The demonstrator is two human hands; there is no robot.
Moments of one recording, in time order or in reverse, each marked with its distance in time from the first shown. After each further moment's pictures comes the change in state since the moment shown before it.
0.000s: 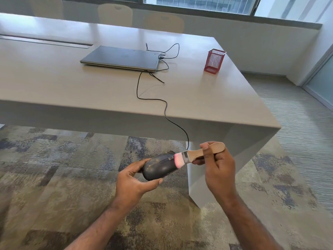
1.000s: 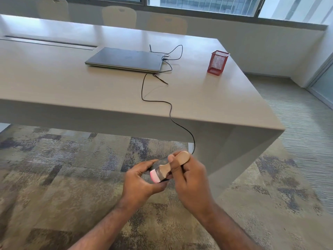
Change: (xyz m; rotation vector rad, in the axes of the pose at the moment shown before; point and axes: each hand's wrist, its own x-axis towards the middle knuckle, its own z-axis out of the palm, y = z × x) left_hand -0.003 0.013 0.008 0.064 -0.018 -0.010; right_hand -0.032 -0.007 0.044 -0.144 -0.326 -0.143
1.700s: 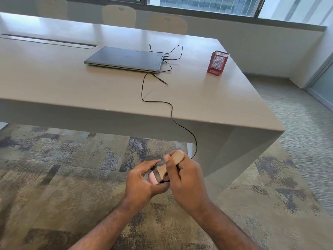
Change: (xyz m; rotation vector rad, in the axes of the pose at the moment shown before) left_hand 0.005 -0.004 0.007 0.004 -0.016 0.049; right_hand 0.006 -0.001 0.006 -0.120 -0.001 0.015
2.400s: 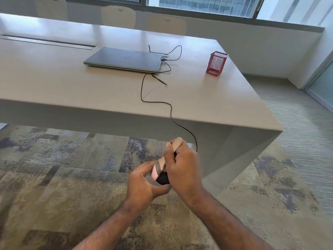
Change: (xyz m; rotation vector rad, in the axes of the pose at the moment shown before) left_hand -0.002 0.000 0.005 0.016 -0.017 -0.004; right_hand 0.024 -0.011 0.006 -0.146 0.102 0.095
